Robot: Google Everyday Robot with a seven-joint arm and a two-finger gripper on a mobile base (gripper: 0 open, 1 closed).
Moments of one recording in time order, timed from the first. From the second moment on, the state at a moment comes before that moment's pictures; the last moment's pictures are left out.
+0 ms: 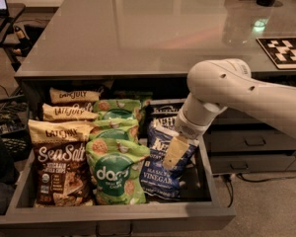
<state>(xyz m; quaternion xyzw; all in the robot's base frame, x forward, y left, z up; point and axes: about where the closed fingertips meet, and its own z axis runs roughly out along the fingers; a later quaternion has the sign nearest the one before) 0.501 -0.099 0.698 -0.51 0.85 0.08 0.09</state>
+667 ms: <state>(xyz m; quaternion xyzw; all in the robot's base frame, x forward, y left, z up) 0.507 -0.097 0.671 -0.51 0.85 0.09 0.07</state>
